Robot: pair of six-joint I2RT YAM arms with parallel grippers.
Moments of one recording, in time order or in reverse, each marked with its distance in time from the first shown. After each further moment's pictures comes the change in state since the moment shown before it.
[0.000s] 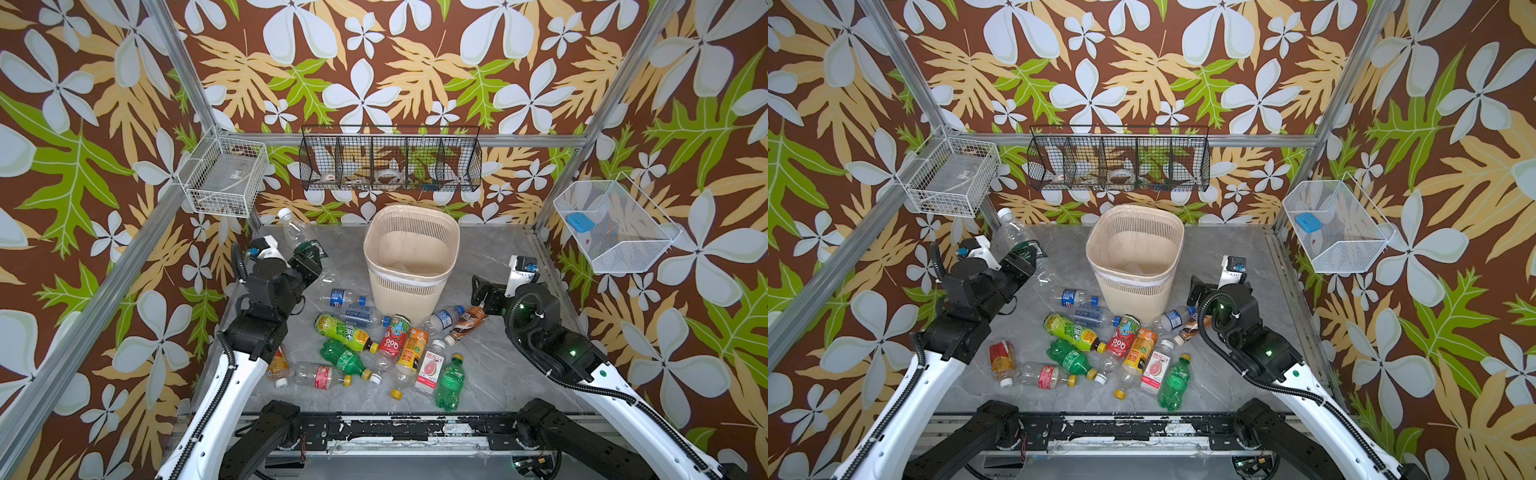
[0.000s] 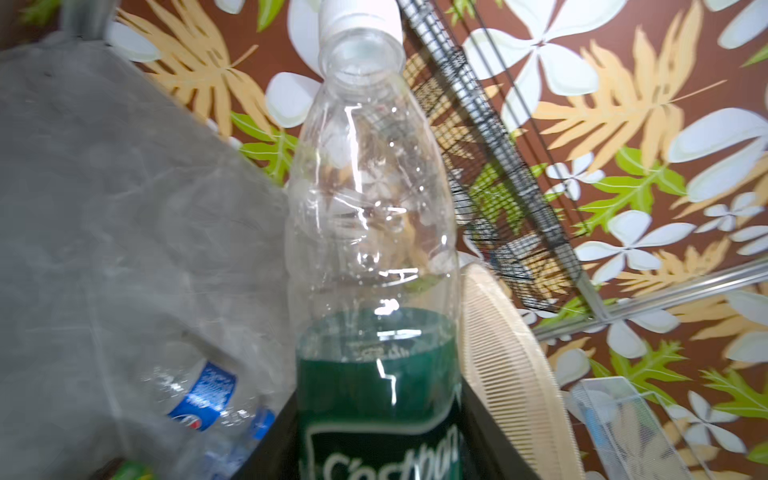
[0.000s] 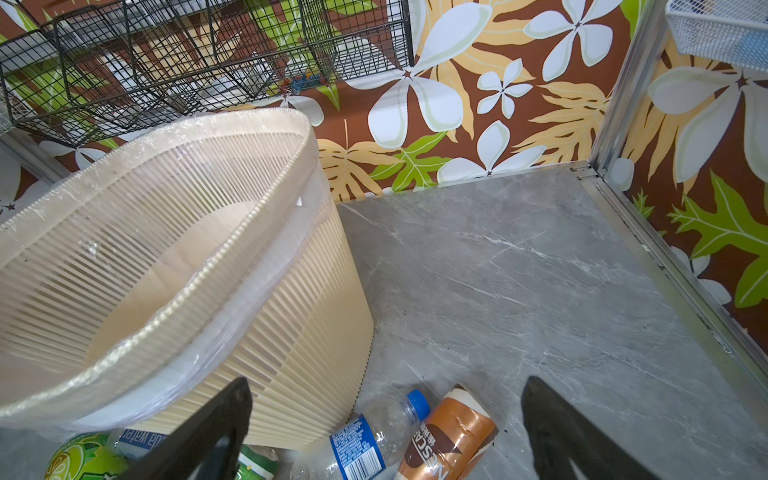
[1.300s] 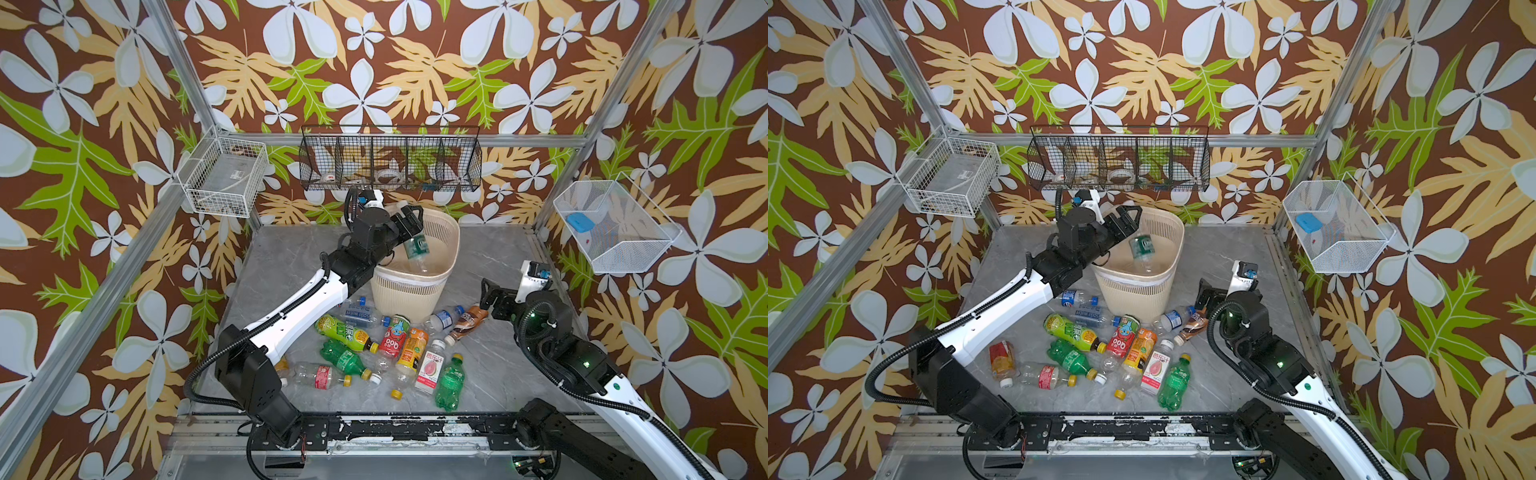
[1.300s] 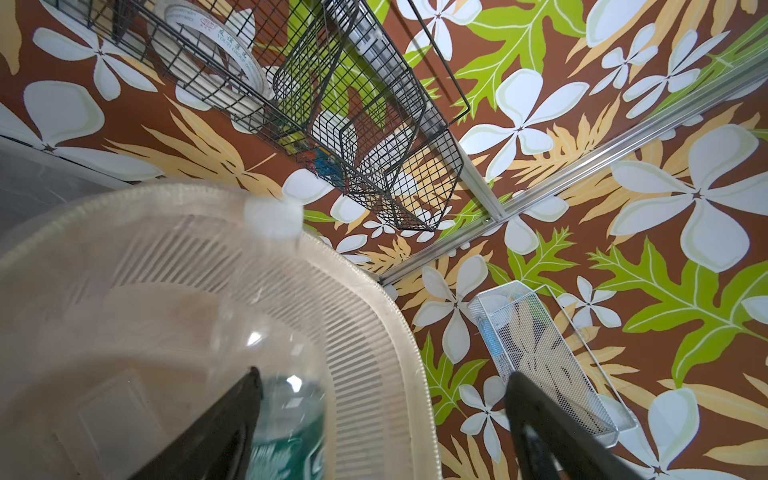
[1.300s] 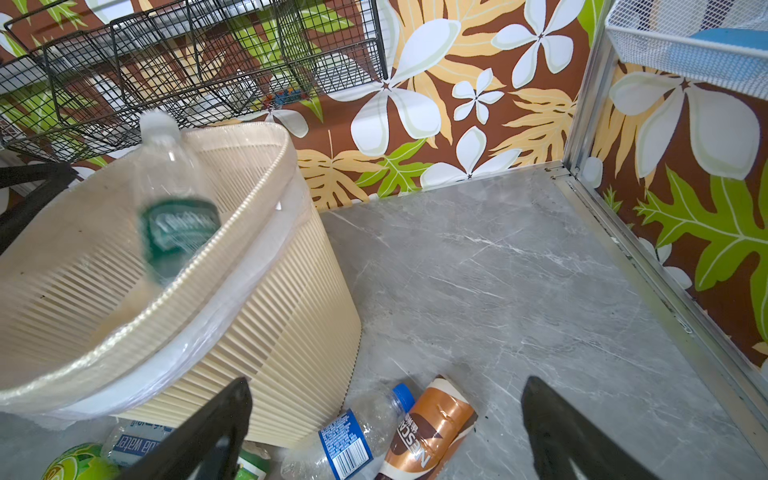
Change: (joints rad) left arm -0.379 0.651 0.497 0.209 -0.045 -0.016; right arm -0.001 -0.081 -0.006 -0.066 0.043 0.022
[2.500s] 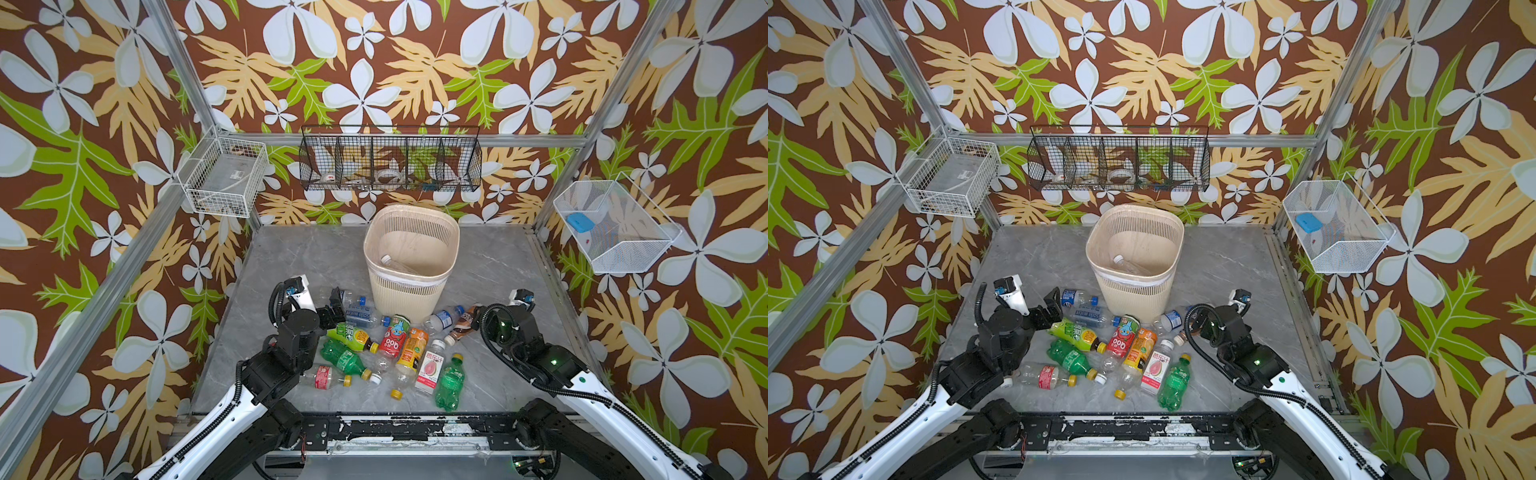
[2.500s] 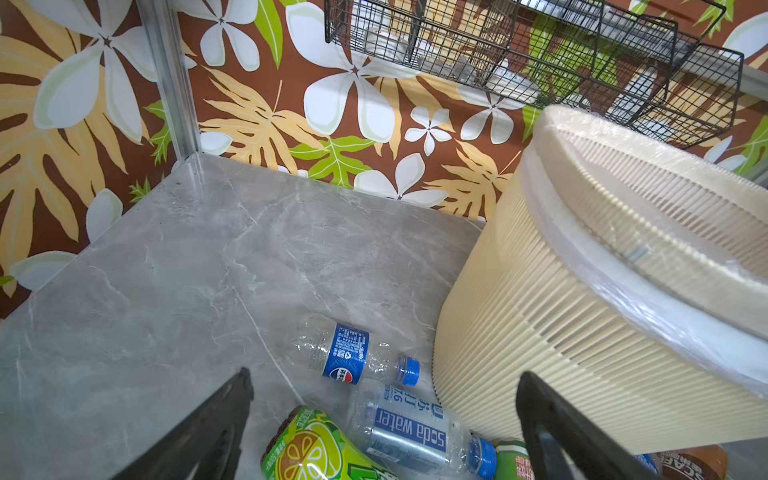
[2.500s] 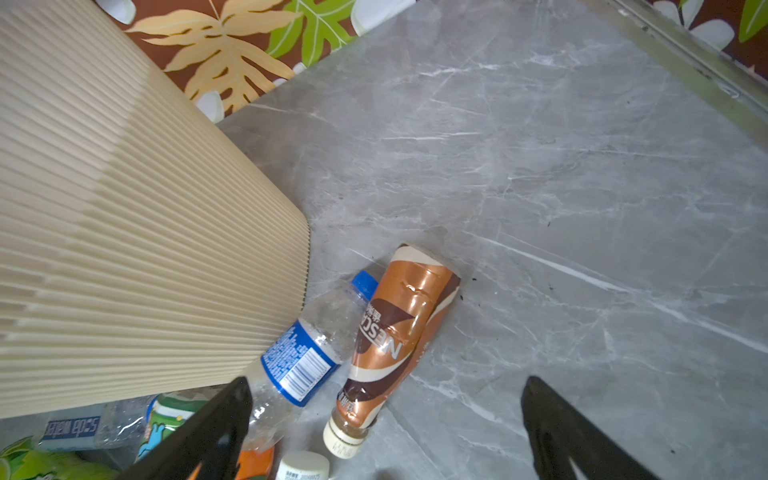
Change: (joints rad) left arm 0.001 -0.945 -0.888 -0.230 -0.497 0.436; right arm -0.073 0.044 -0.288 -0.014 -0.105 0.360
